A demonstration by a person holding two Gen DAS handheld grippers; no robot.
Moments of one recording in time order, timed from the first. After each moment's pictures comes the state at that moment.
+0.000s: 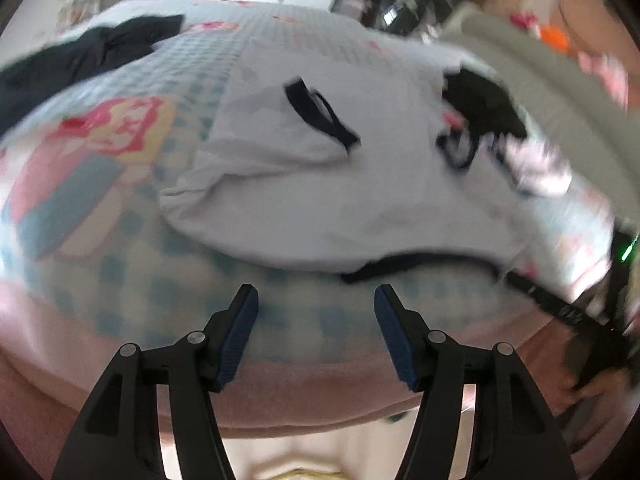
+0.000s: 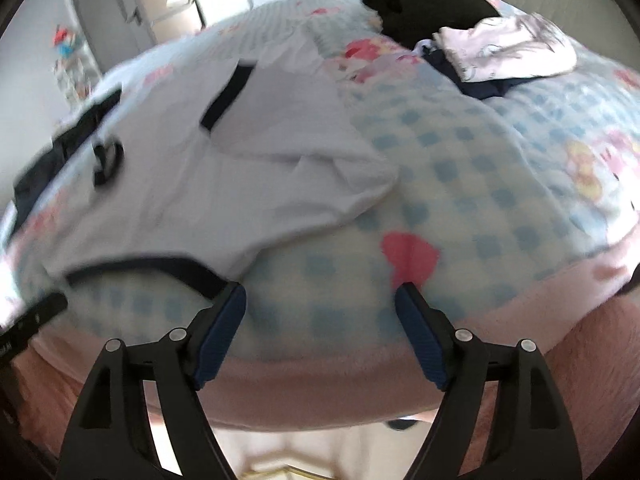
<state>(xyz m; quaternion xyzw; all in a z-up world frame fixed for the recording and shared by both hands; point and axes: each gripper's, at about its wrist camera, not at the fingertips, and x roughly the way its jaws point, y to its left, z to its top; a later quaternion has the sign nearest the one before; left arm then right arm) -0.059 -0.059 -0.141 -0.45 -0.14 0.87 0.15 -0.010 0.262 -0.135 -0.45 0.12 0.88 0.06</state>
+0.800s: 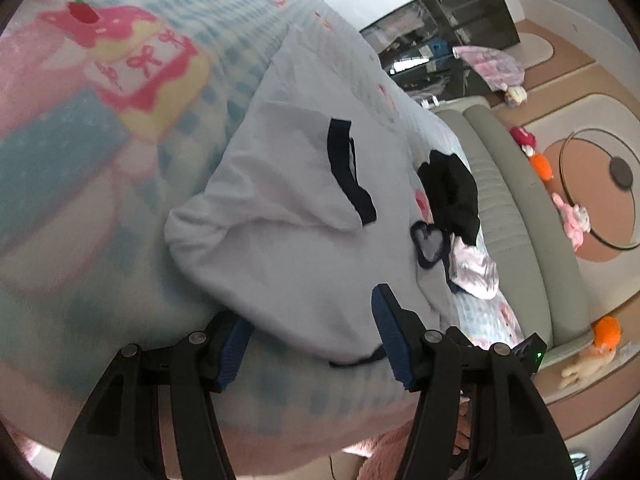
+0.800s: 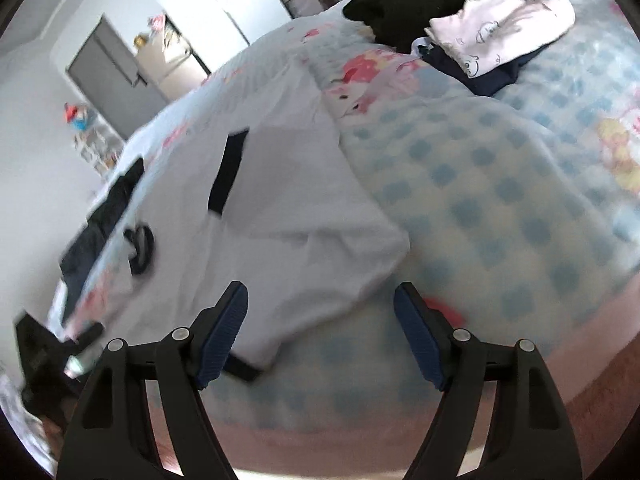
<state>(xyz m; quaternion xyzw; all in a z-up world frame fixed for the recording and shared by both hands) -0.108 -0.093 -0.173 -0.44 -0.36 0.80 0.20 -0.040 0.293 -0.131 -0.41 0.25 0.88 0.02</state>
